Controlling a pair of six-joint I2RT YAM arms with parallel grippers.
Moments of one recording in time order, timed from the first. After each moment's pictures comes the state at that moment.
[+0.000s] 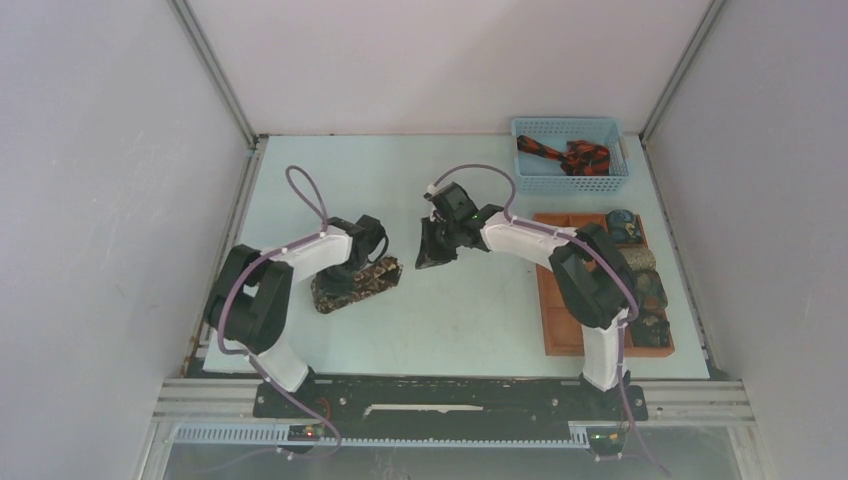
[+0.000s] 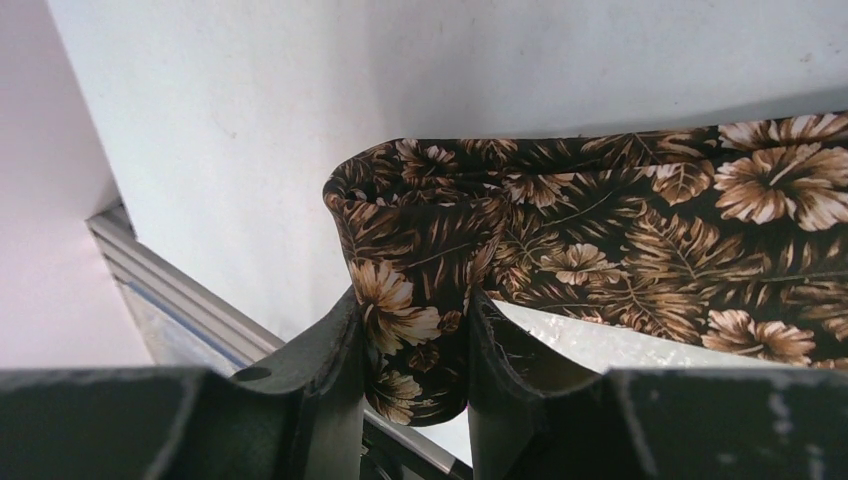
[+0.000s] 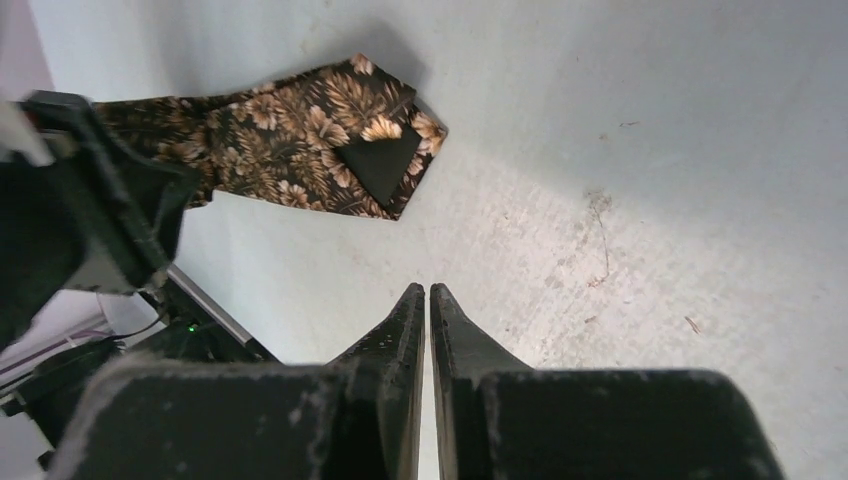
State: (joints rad) left arm -0.45 1.64 0.97 -0.99 -0.55 -0.62; right arm 0.73 1.98 1.37 -0.32 -0.34 0.67
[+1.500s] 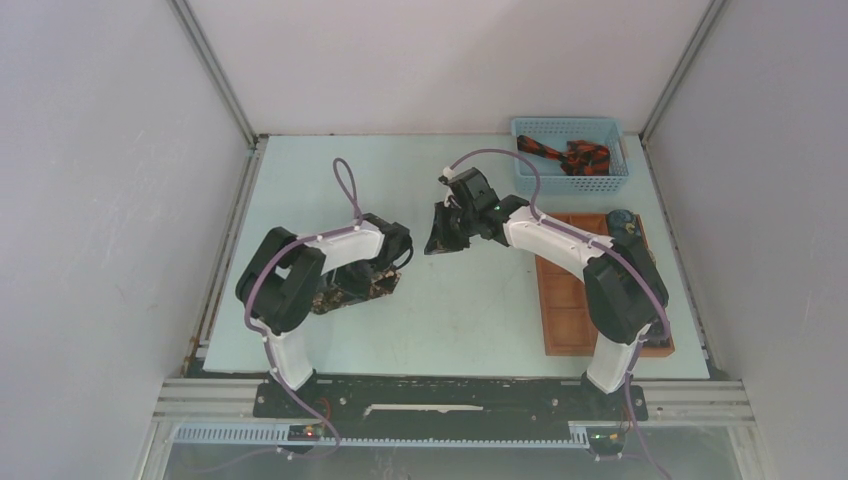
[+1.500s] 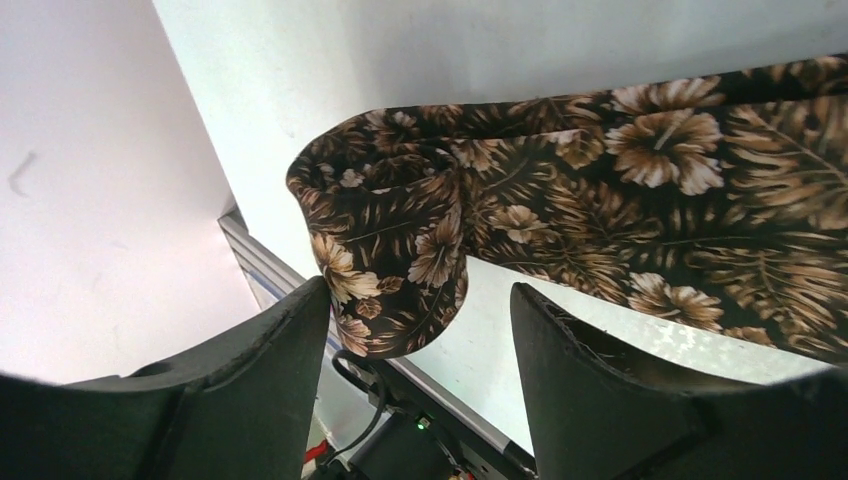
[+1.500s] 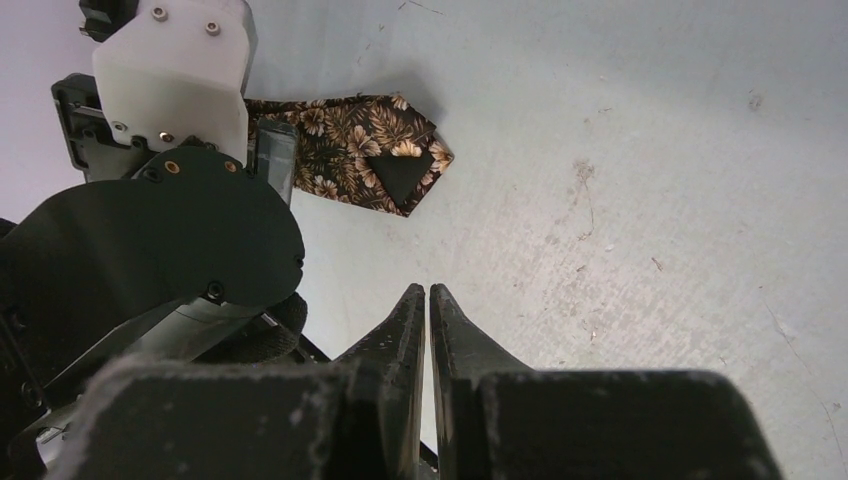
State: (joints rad) left arm -0.59 1.83 1.12 -1.19 -0.69 -0.63; right arm 0.68 1.80 1.34 -0.37 -0.34 0.65
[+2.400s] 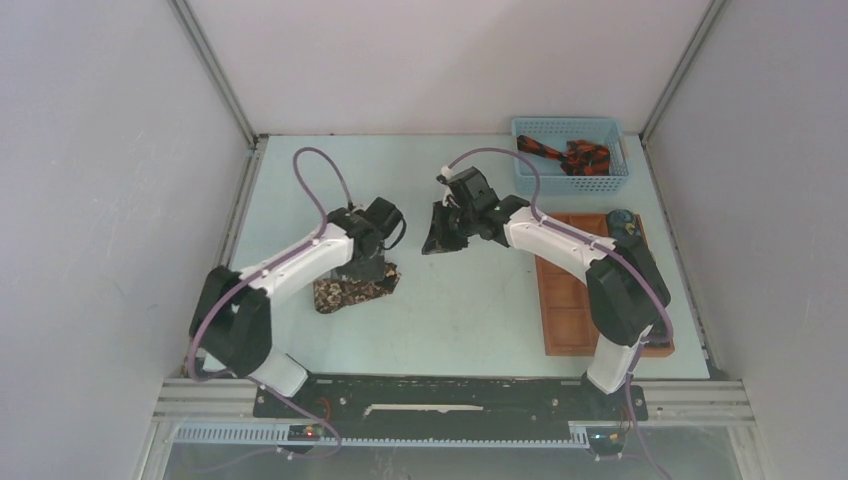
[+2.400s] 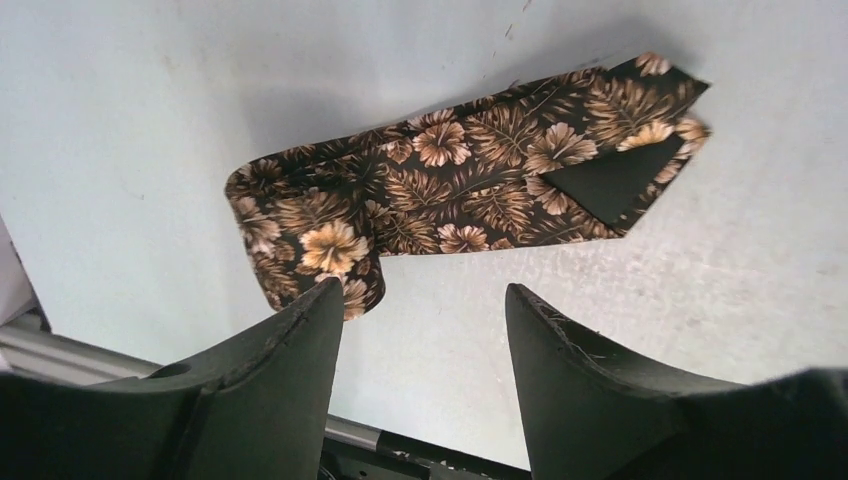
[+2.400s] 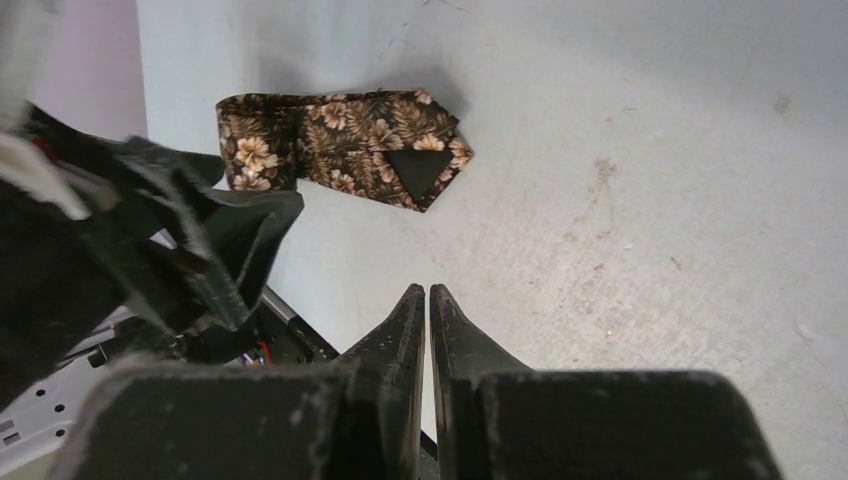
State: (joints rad) left arm -0.59 1.57 1.12 -0.99 -0.43 -0.58; right arm 0.69 1.79 1.34 -0.37 -0.35 0.66
